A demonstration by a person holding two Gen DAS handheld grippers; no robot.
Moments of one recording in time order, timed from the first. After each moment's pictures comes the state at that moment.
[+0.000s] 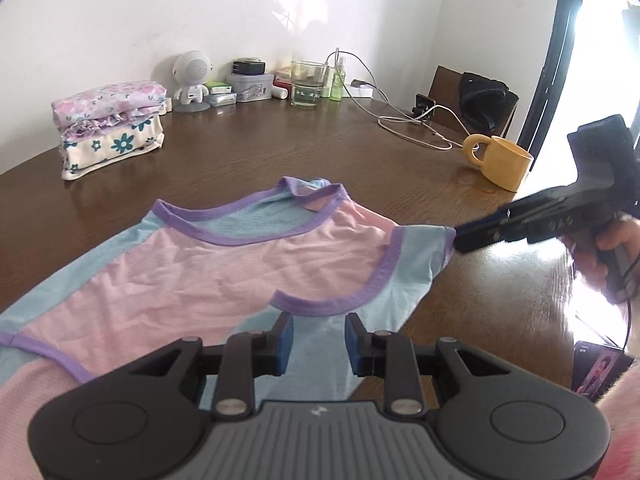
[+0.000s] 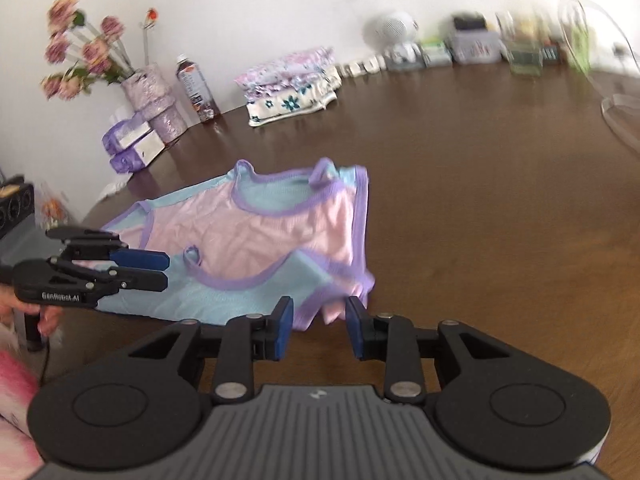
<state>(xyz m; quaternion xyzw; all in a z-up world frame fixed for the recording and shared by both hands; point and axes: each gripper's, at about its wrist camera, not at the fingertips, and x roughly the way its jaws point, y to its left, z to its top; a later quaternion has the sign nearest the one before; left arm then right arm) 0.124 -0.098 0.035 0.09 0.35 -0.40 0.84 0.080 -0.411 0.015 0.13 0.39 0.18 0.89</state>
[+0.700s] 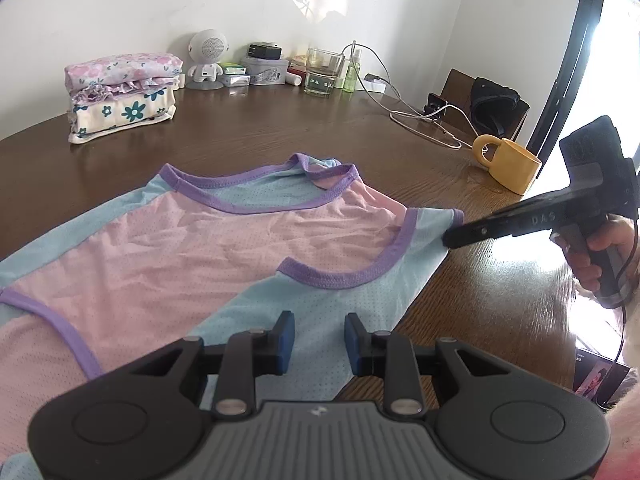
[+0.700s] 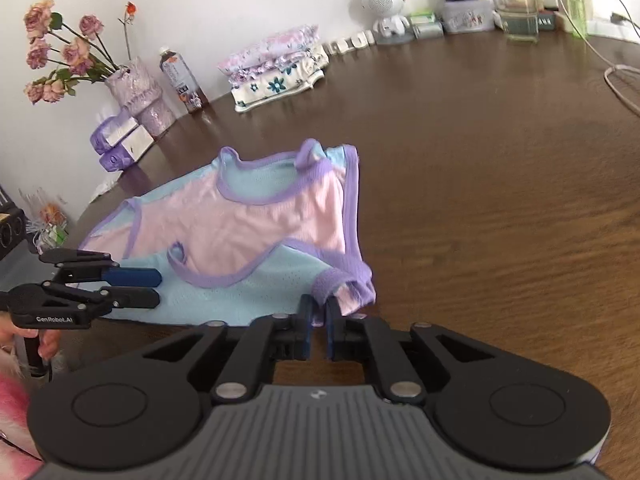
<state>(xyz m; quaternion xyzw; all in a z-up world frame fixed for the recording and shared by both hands) 0.128 -0.087 0.015 0.06 0.38 -0.40 0.84 0.098 -0.411 0.000 0.14 0.41 0.18 0.88</state>
